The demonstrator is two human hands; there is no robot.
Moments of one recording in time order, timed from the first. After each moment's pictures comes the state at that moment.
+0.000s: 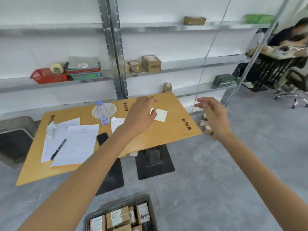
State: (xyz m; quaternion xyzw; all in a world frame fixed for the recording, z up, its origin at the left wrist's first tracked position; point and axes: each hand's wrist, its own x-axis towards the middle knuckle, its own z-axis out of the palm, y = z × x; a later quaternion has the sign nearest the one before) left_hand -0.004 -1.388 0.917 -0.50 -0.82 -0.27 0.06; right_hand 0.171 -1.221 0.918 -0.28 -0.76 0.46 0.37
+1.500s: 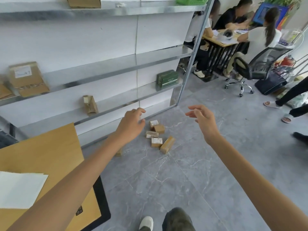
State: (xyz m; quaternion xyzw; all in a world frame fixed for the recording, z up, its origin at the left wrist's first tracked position) left_hand 0.025 -0.654 0.836 -0.52 -0.79 -0.30 -0.14; right_hand 0.237 -0.510 0.849 -0.45 -0.66 0.50 0.34
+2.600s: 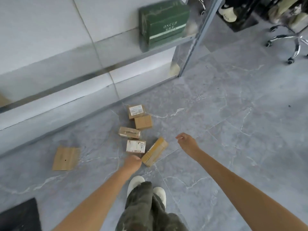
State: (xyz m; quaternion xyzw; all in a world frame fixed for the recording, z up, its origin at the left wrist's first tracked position) left_hand -0.036 -0.156 0.280 -0.12 -0.81 -0.14 -0.55; right_hand 0.107 0.020 0.299 -0.60 -0.64 0.46 -0.09
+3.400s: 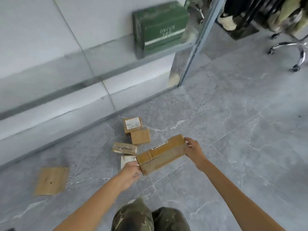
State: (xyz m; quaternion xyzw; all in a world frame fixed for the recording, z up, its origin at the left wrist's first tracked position) left_hand -0.057 -0.098 0.230 0.07 -0.67 -0.35 -0.65; right_hand 0.114 0.088 0.227 -0.58 -0.62 0.53 -0.01
